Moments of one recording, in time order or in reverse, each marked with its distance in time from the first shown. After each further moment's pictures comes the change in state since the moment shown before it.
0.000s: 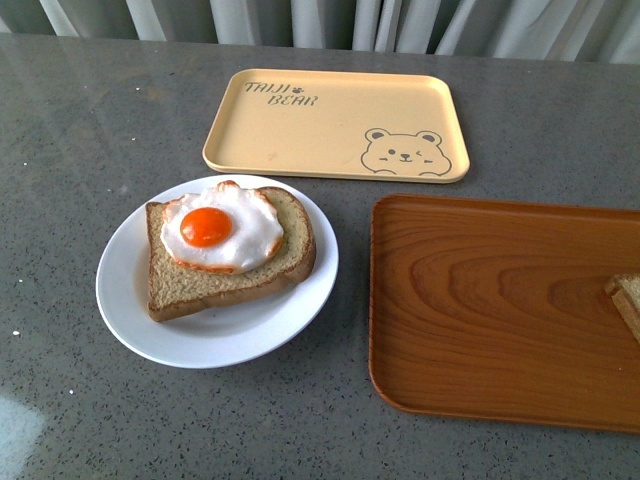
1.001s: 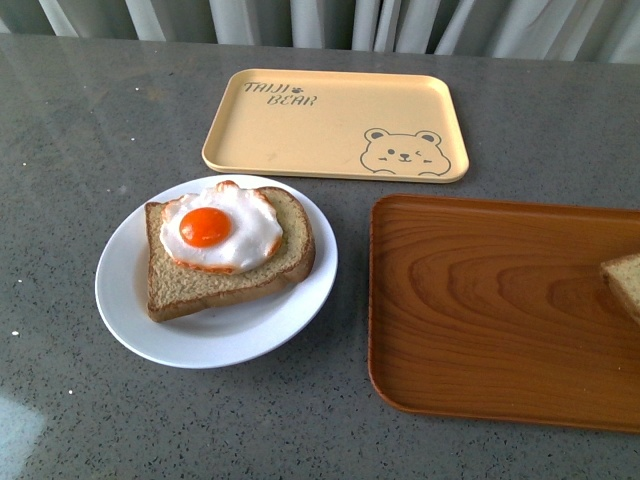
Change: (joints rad) left arm 0.000 0.000 0.000 0.000 0.000 0.000; right arm 0.020 -0.280 0.028 -0.223 -0.203 0.267
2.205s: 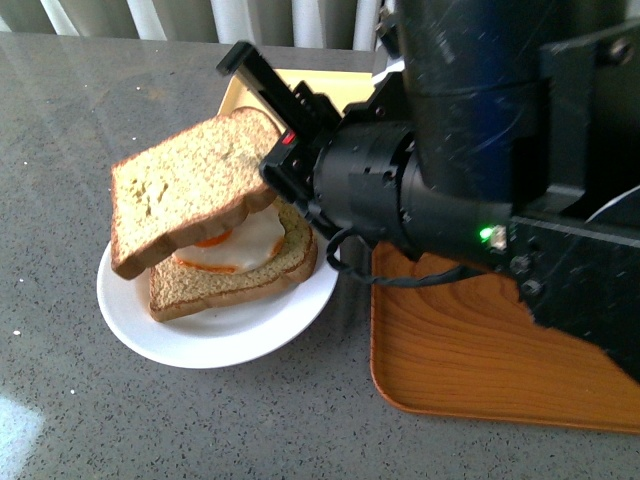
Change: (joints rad) left arm 0.000 0.000 0.000 0.000 0.000 0.000; right arm 1.276 0.493 0.286 0.676 0.676 0.795
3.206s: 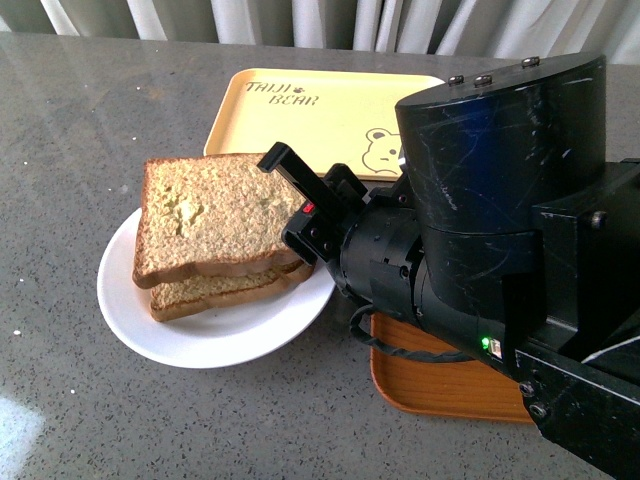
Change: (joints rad) left arm 0.000 0.000 0.000 0.000 0.000 0.000; right arm 0.002 0.063 -0.106 0.103 0.080 0.028
